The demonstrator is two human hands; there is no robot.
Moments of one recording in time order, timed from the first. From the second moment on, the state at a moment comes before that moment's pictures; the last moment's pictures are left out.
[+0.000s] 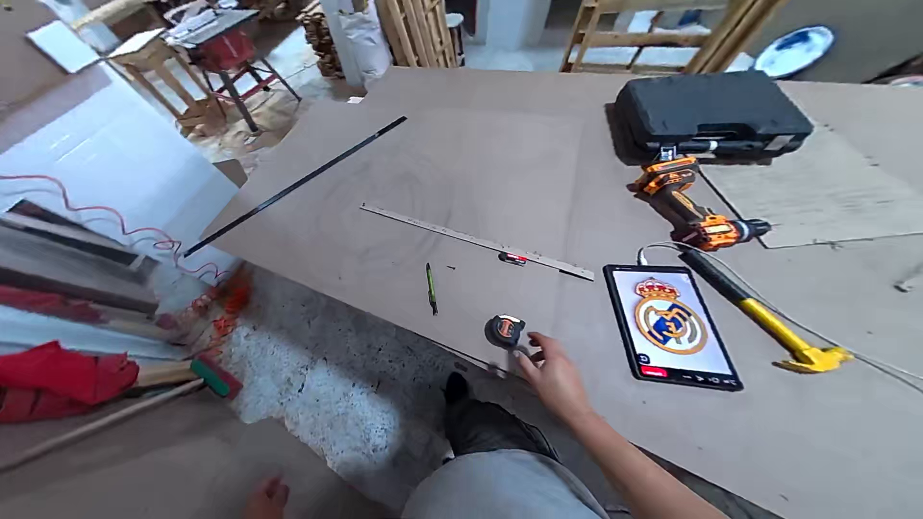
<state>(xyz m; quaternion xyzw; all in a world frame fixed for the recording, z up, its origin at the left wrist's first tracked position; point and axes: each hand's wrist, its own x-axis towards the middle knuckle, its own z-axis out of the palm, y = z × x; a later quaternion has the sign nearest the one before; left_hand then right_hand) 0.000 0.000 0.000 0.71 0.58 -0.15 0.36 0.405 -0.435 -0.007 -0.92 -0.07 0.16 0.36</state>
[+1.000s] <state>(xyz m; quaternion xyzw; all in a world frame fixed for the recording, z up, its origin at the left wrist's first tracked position) 0.507 0.122 0.070 0.62 -0.03 -0.46 0.63 0.460 -0.105 0.104 -0.81 -0.09 0.26 0.52</state>
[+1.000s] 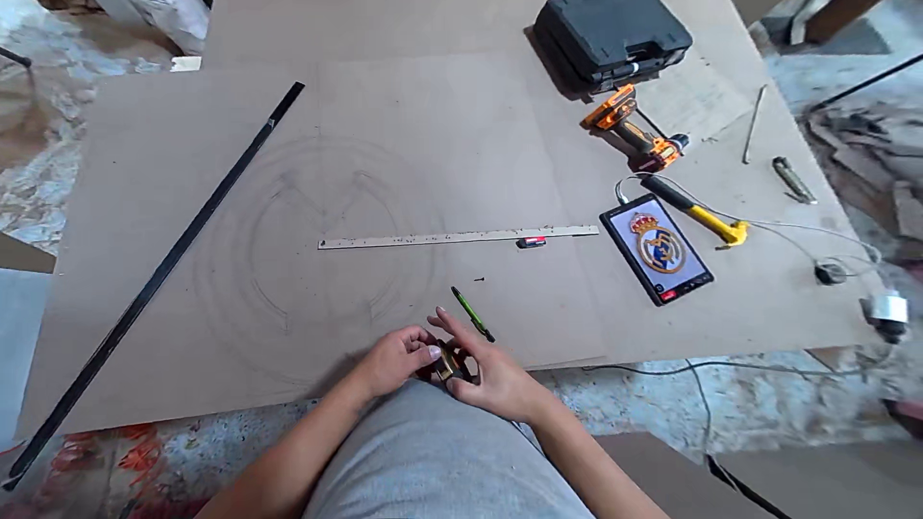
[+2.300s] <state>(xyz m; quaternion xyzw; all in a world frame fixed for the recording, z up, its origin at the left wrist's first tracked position) 0.527 0.144 0.048 0.71 0.06 -0.39 0.58 0.472 -0.164 0.057 -0.88 0.02 0.34 0.34</state>
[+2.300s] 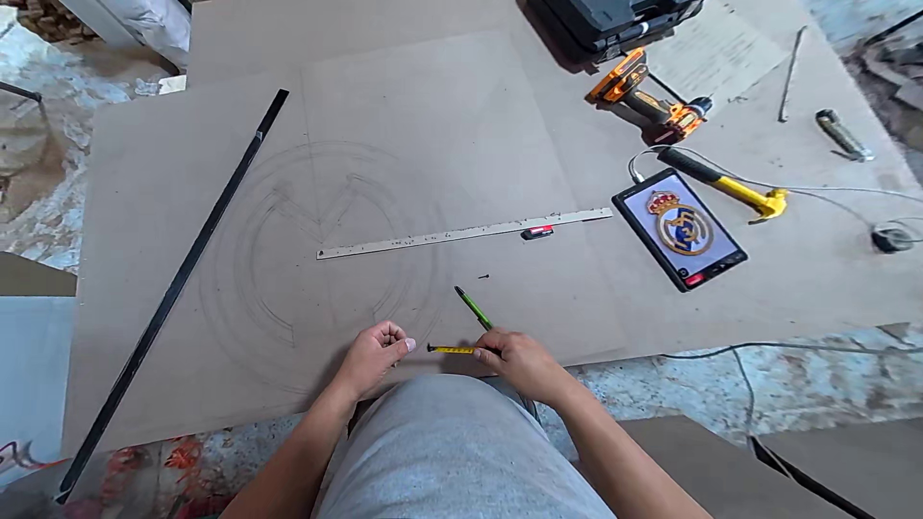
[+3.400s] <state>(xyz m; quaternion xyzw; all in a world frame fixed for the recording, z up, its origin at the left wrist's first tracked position) 0.522 0.118 0.015 0.78 0.06 -0.44 0.44 0.467 -0.232 0.035 -0.89 0.08 0.30 0.33</state>
